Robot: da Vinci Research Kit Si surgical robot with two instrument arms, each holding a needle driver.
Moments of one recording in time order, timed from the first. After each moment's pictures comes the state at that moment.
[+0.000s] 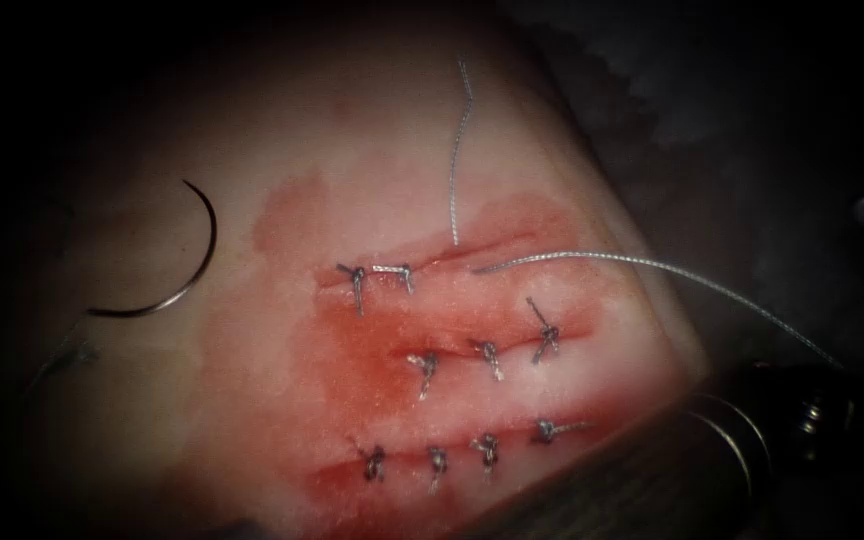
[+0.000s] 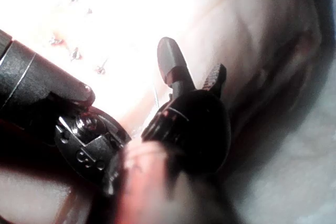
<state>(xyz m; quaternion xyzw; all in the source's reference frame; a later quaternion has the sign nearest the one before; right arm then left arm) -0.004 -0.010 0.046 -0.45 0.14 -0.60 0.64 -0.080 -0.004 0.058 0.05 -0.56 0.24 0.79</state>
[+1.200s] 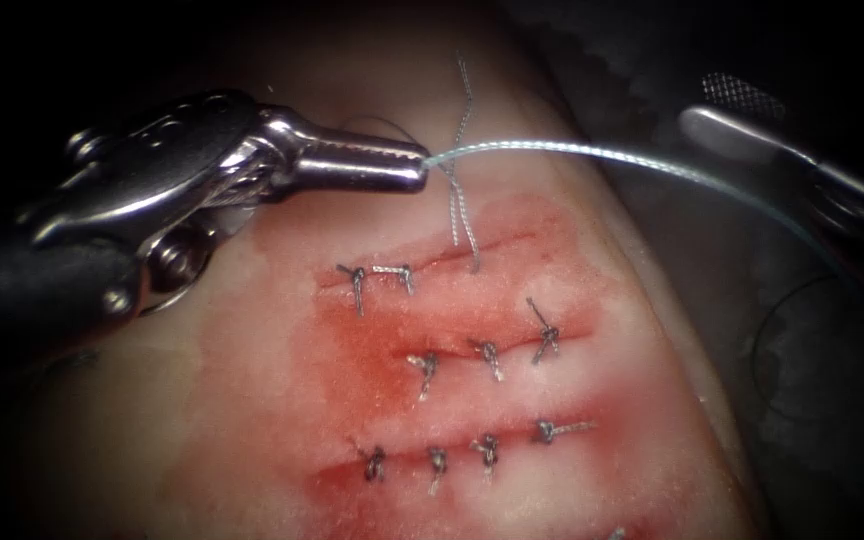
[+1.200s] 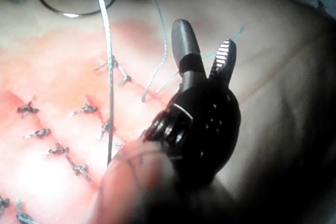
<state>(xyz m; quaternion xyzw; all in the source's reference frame) 0.011 -0.004 0.048 -0.50 0.08 -0.65 0.57 -0.040 0.012 0.044 0.31 -0.71 -0.27 0.57</state>
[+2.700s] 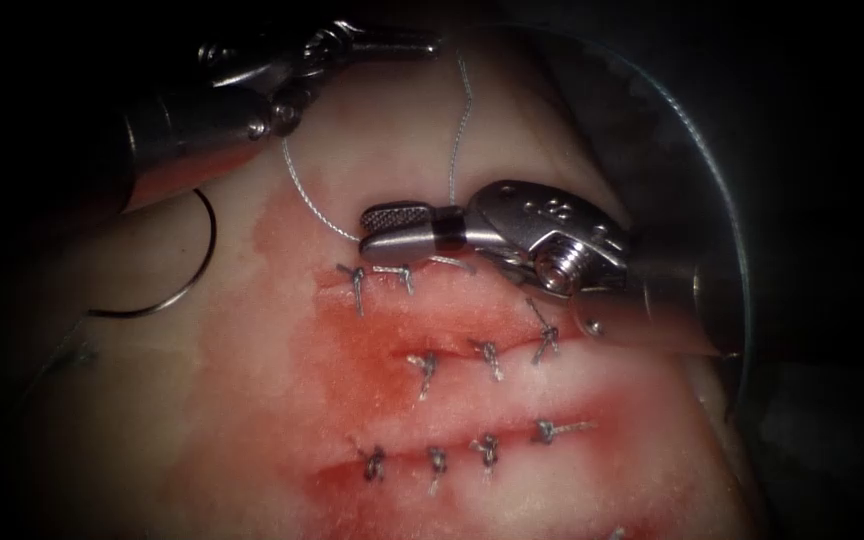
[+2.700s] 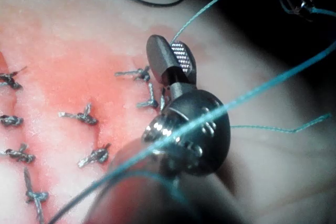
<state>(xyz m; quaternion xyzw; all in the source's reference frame) 0.025 -0.008 0.064 -0.60 0.28 -0.69 0.30 -0.042 0.019 0.063 0.29 -0.73 -0.27 0.56</state>
